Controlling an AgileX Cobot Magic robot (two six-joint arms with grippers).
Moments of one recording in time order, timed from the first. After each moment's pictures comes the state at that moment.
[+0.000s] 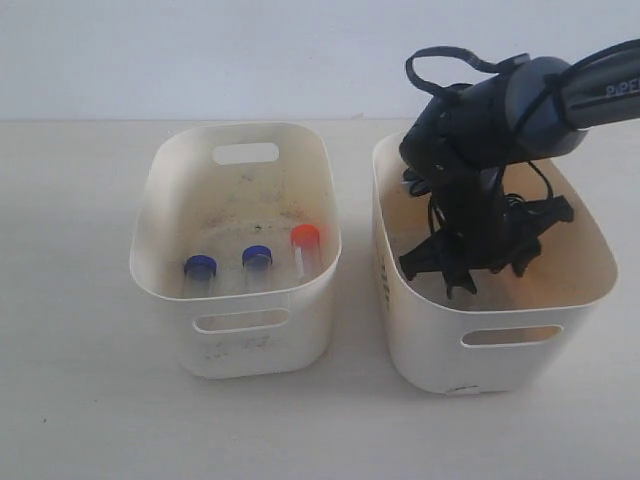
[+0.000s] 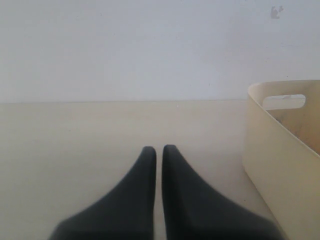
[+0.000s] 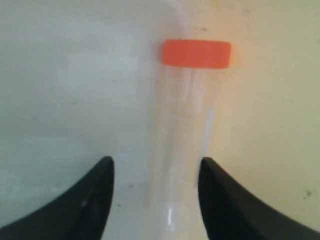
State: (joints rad) left arm 0.00 0.00 0.00 -0.02 0.18 0.02; right arm 0.42 2.04 -1.27 -0.53 0.98 0.70
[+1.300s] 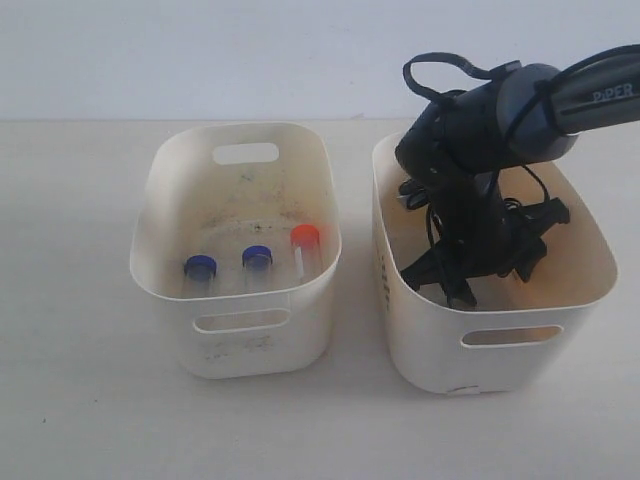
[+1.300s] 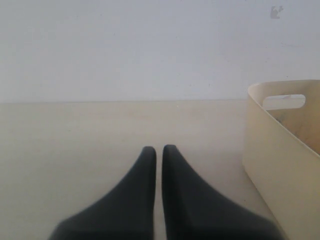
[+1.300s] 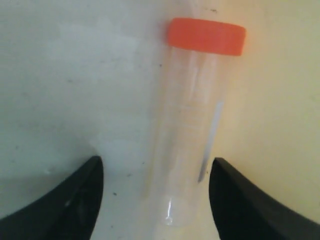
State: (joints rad) left arm 0.00 0.00 0.00 -0.02 0.18 0.02; right arm 0.43 2.07 -1.28 -0.49 1.01 0.59
